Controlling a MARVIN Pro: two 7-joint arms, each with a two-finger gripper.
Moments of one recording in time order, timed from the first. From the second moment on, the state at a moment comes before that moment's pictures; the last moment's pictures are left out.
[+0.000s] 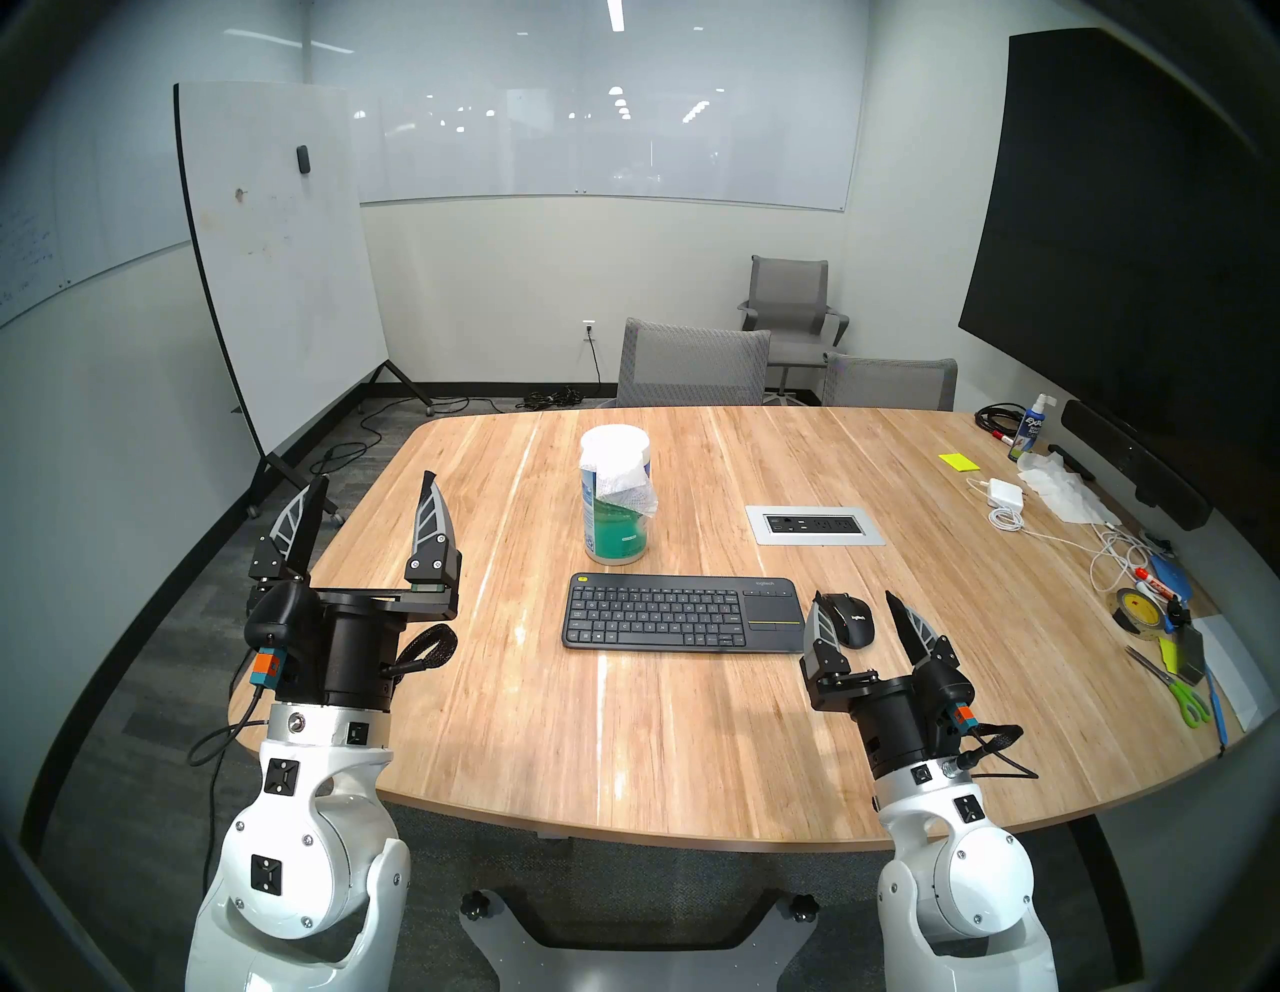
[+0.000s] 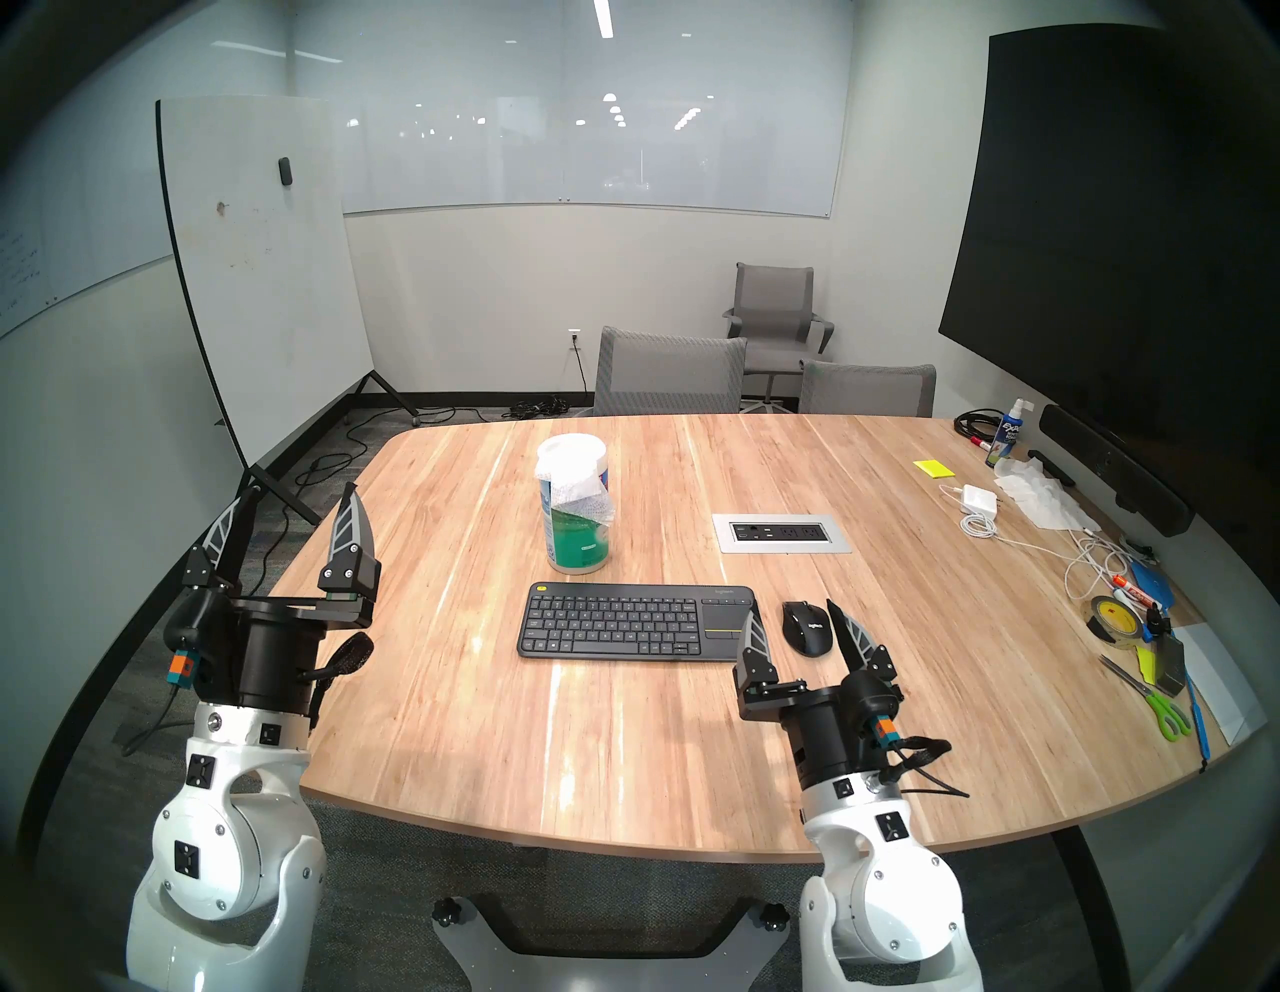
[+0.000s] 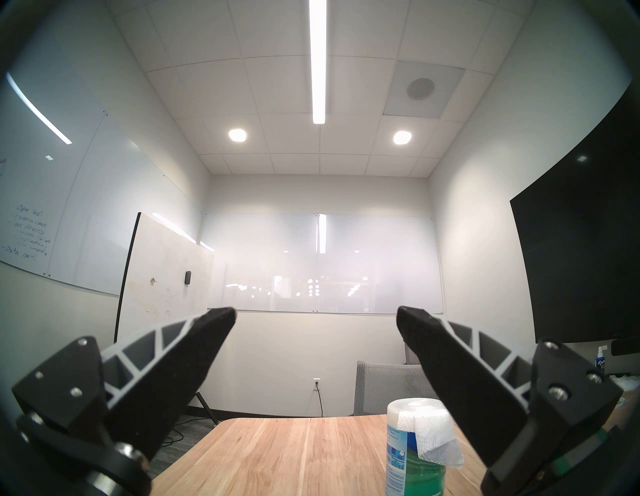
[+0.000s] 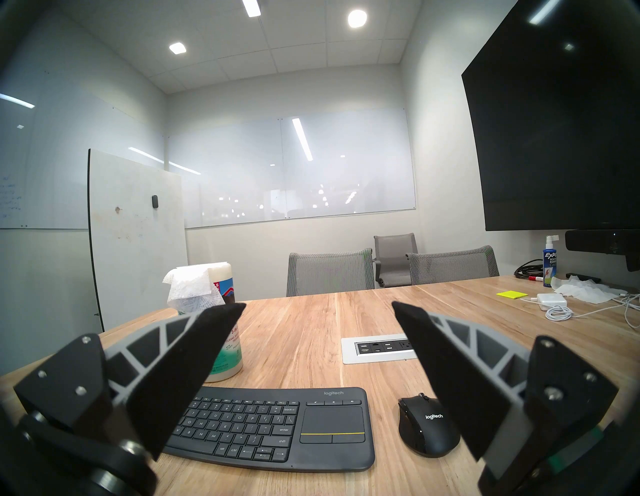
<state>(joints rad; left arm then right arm) 2.17 -1.46 -1.60 -2.34 -0.08 -0.37 0.10 -2.16 -1.63 1.64 -2.13 0.09 -0.23 0.19</state>
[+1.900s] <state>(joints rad) 2.17 -1.46 -1.60 -2.34 -0.08 -0.37 0.10 -2.16 -1.63 1.64 -2.13 0.09 -0.23 0.19</state>
